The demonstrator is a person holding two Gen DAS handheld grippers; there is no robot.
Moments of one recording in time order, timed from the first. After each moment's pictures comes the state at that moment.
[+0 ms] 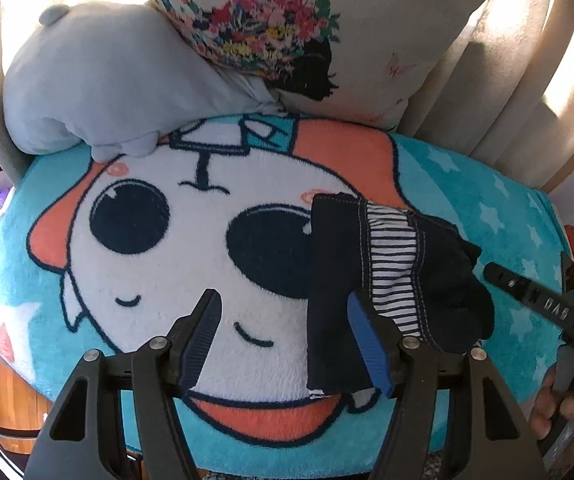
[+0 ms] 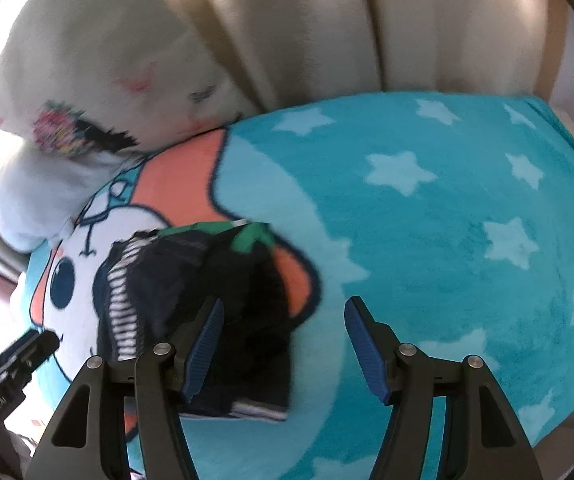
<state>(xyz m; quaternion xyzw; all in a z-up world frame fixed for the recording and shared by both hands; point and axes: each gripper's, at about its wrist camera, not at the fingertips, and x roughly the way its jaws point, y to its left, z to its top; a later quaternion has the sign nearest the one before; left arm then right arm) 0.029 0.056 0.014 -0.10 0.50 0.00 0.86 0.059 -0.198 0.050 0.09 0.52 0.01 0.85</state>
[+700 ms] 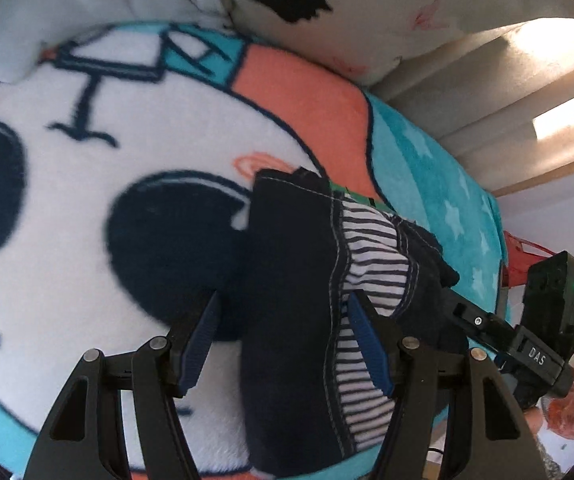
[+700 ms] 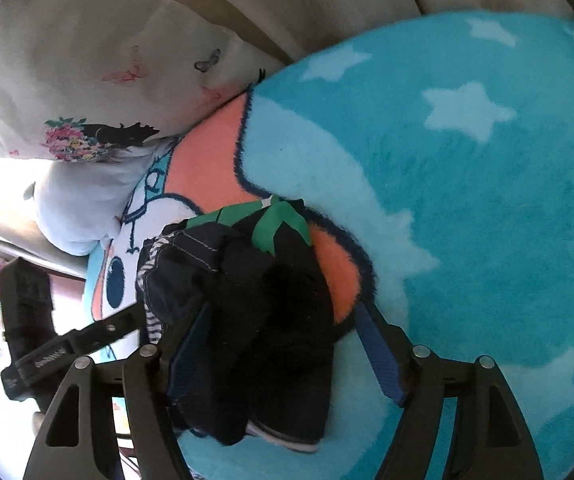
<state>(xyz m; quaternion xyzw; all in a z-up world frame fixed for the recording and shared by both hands) 0.109 0.047 -0.055 -0.24 0.57 -0.15 0.77 0.091 -0.204 0.002 0.21 0.56 0.13 0.79</state>
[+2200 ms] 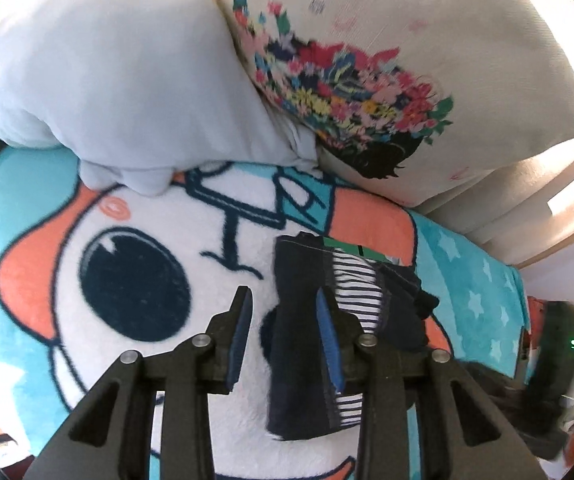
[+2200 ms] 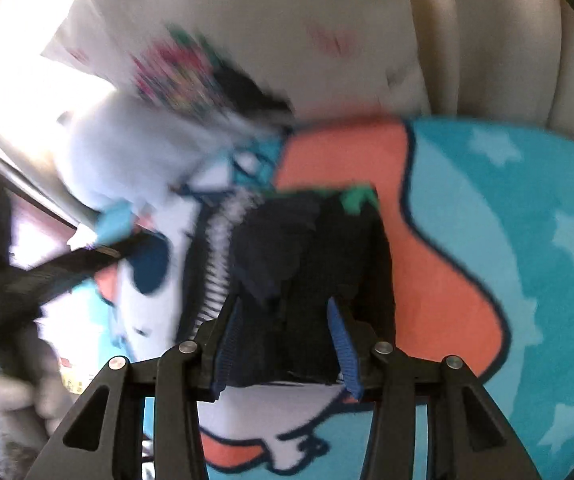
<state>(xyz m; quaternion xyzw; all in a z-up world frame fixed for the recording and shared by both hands) 0.101 0.146 0.019 -0.22 0.47 -0.04 0.85 0.103 -0.069 0.030 0.06 0.56 0.17 0.81</state>
